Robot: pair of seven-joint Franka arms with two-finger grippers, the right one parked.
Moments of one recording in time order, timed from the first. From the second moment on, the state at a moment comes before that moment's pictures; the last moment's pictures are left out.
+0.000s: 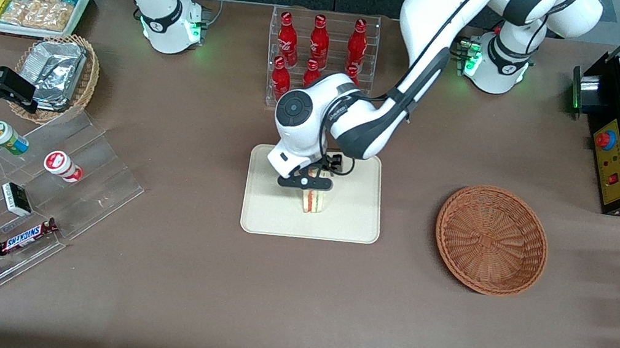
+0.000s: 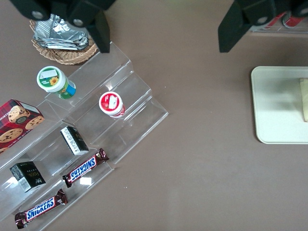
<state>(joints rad) -0.87 0.71 0.05 -1.38 0.01 1.94 -0.89</state>
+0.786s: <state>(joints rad) -0.54 0.32 0.09 -1.36 0.01 1.55 -0.68</state>
